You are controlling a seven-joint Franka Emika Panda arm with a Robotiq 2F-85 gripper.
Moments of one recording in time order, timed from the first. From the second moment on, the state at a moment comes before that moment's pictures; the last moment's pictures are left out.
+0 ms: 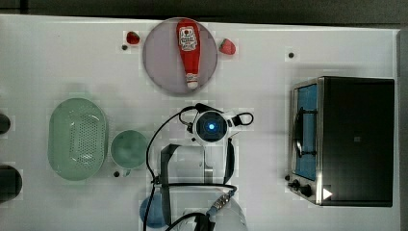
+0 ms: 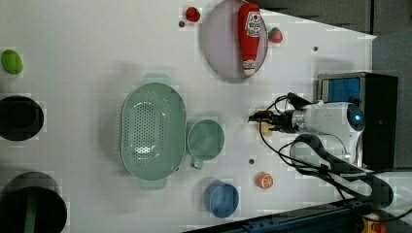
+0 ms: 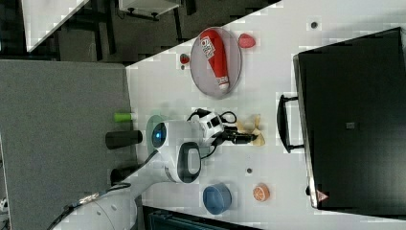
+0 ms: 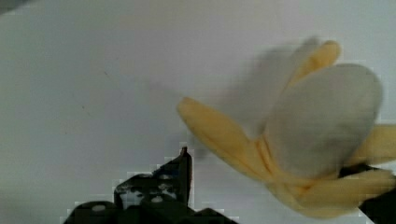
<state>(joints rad) 0.01 0.43 -0.02 -2.40 -0.02 1.17 -0.42</state>
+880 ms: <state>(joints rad) 0.00 0.42 -0.02 -2.39 -0.03 1.20 -0.42</state>
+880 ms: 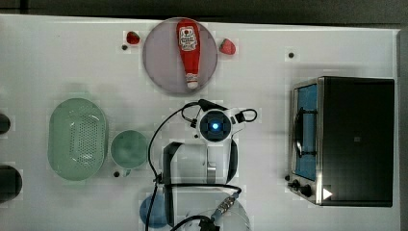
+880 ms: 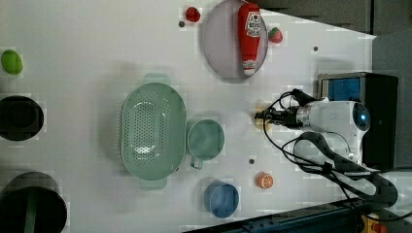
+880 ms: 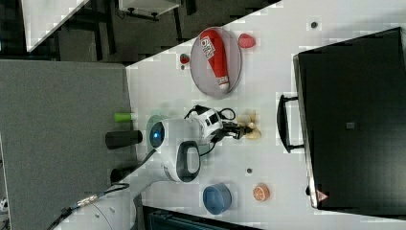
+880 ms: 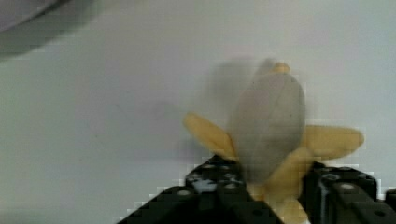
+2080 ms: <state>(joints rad) -0.01 -0.14 -0.01 -2.06 0.05 0.37 -0.41</state>
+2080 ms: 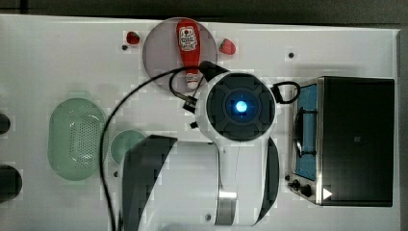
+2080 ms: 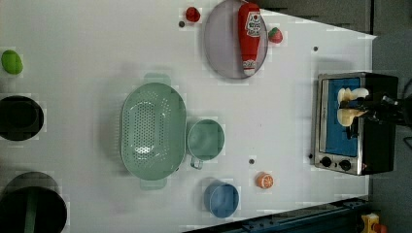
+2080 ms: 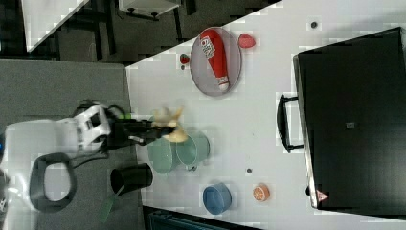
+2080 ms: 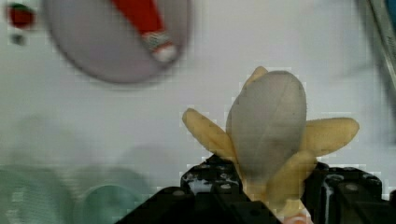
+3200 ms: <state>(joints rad) 0.08 0.09 0.44 -2.32 0.11 0.80 0.20</state>
